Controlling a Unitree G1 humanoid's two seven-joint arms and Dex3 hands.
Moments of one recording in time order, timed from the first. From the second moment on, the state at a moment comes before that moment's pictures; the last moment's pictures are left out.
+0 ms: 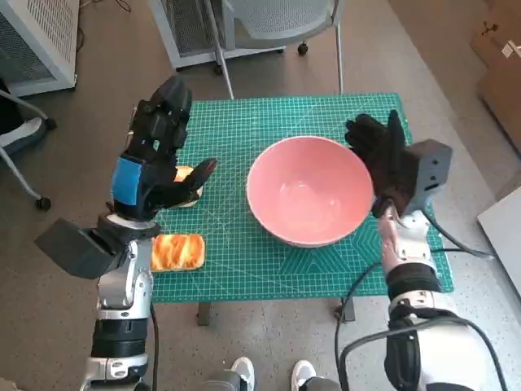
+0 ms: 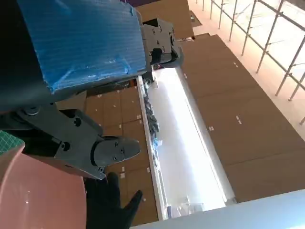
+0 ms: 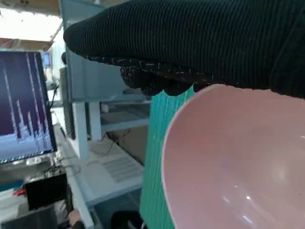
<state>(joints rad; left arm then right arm) -0.44 0.18 0.16 0.19 -0.27 -0.33 -0.34 -0.99 -0.14 -0.27 1.31 0.07 -0.34 0.18</state>
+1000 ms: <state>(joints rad) -0.42 0.18 0.16 0.18 -0.25 -0.33 -0.33 -1.02 -0.20 -0.31 1.29 0.11 -0.37 0.25</state>
